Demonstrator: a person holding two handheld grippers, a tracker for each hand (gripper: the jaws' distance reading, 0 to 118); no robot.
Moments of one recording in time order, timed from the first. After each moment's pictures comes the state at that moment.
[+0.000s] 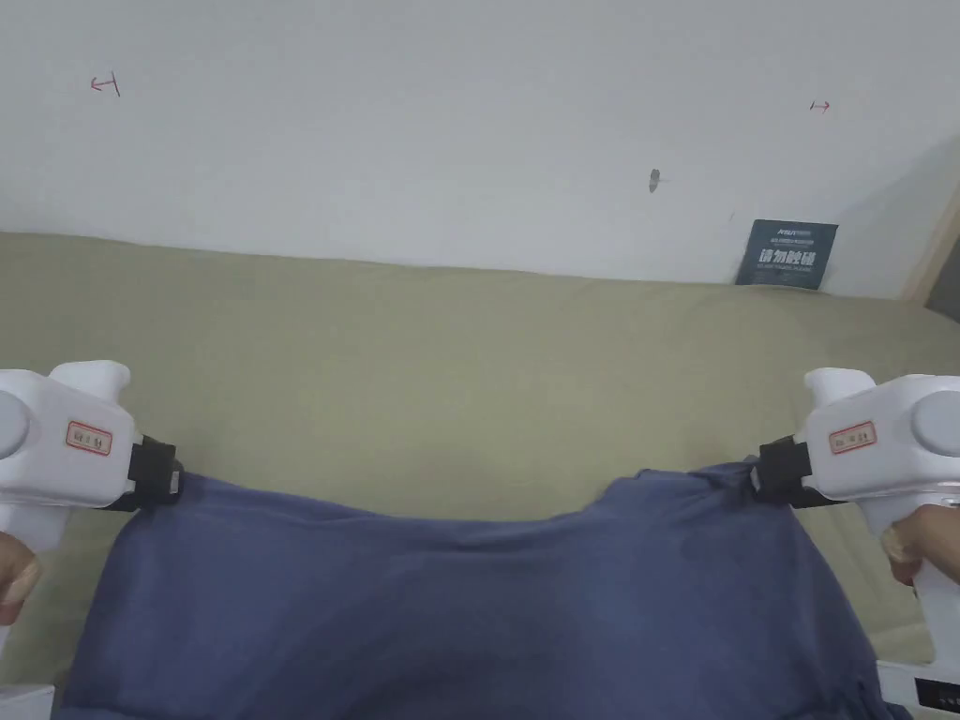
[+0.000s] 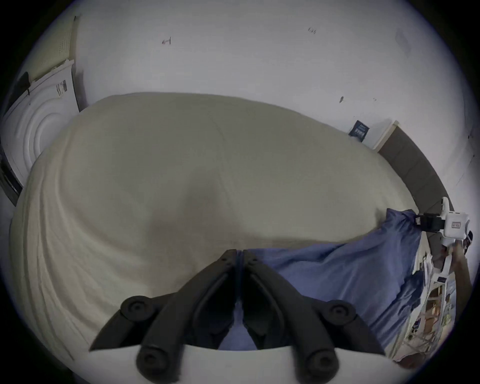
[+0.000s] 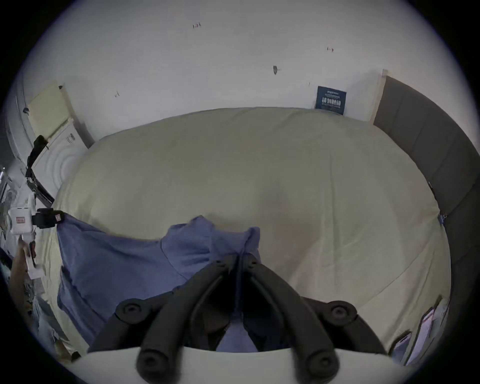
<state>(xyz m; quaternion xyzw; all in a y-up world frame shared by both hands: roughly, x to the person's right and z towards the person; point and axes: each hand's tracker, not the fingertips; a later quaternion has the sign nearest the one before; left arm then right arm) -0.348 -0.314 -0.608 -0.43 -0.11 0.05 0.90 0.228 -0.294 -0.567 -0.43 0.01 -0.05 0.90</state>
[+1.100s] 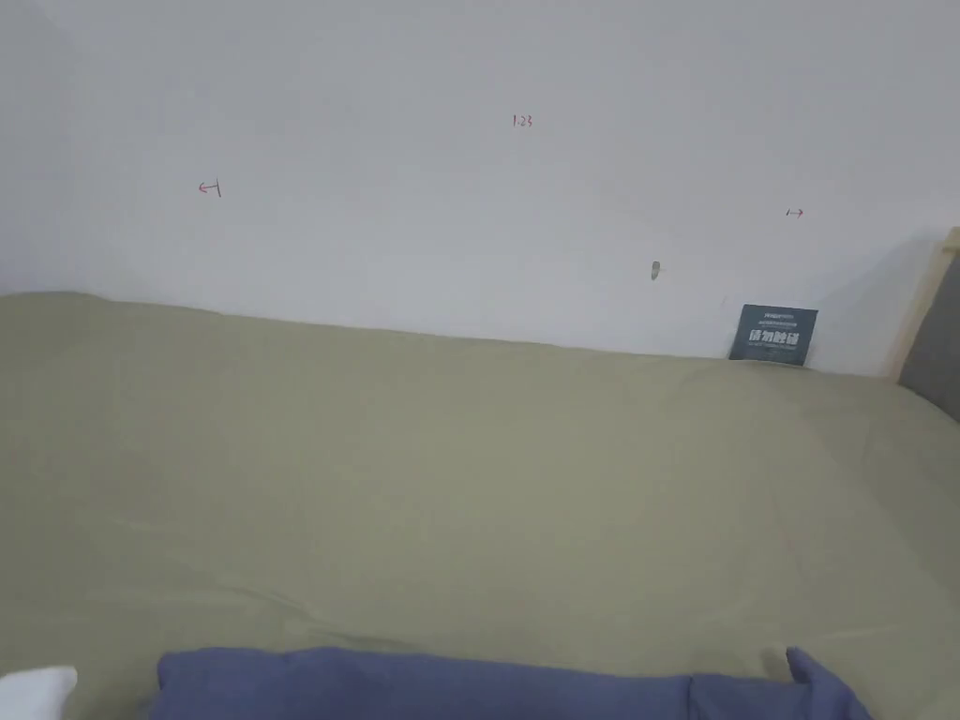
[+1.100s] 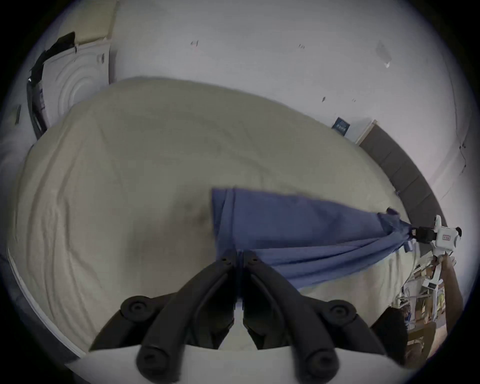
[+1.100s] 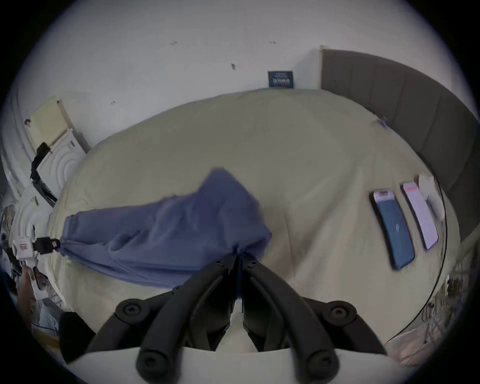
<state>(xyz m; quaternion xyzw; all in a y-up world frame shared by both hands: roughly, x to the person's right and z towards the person) -0.410 -0.383 -0.344 -0.46 -0.08 0.12 0.87 0.257 -0.355 -0.278 -0.42 -0.06 -0.11 0.90</state>
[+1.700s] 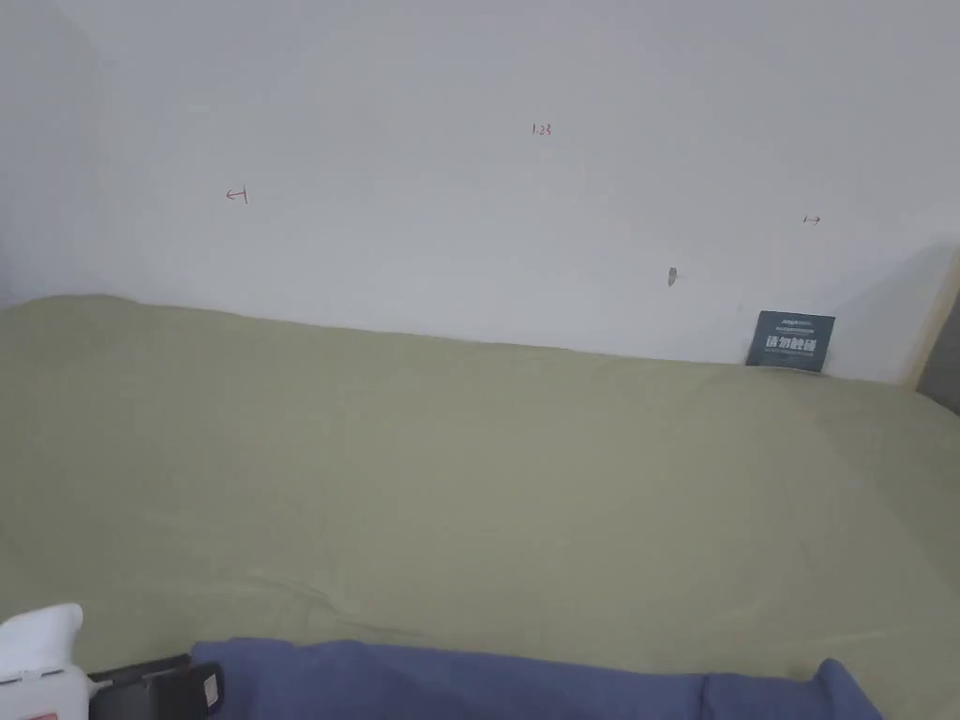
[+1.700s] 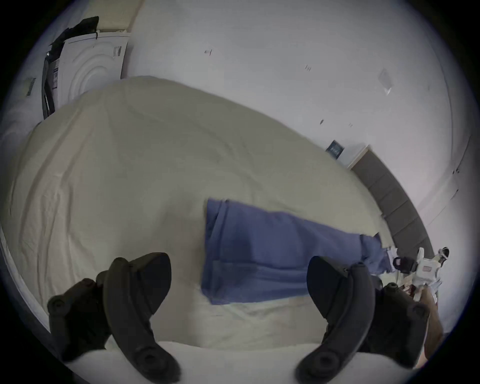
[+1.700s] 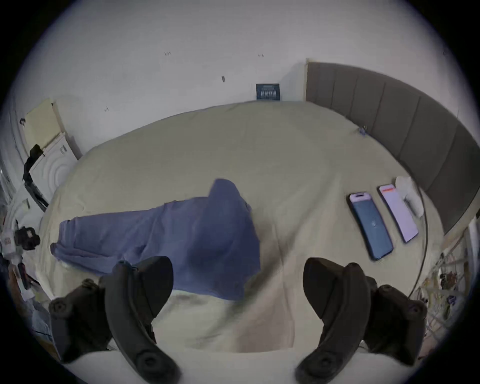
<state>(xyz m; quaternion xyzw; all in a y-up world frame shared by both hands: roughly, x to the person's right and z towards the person) -0.413 -0.316 -0.323 -0.37 -0.10 0.17 0.91 0.233 -0.319 -0.253 -0.38 -0.10 -0.08 0.91</state>
